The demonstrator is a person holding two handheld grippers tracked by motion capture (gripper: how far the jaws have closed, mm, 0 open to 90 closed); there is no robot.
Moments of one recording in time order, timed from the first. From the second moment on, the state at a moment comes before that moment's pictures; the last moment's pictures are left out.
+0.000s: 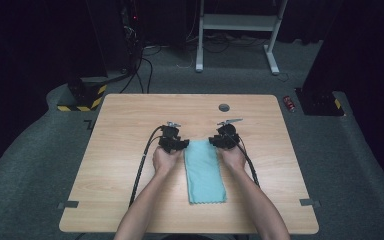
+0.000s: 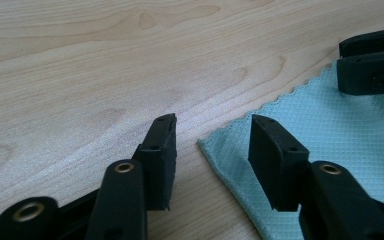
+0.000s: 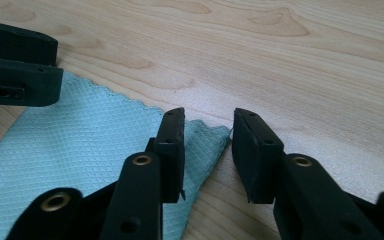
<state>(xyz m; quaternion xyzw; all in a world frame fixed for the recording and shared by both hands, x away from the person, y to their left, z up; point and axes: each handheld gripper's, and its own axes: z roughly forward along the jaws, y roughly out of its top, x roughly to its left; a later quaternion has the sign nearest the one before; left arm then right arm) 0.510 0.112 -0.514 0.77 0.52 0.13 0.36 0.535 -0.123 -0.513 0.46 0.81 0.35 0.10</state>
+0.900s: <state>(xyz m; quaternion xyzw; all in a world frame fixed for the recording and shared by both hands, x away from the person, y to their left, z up) 0.515 0.112 -0.513 0.79 0.49 0.10 0.36 0.530 -0.119 -0.510 0.42 0.83 0.34 0.12</state>
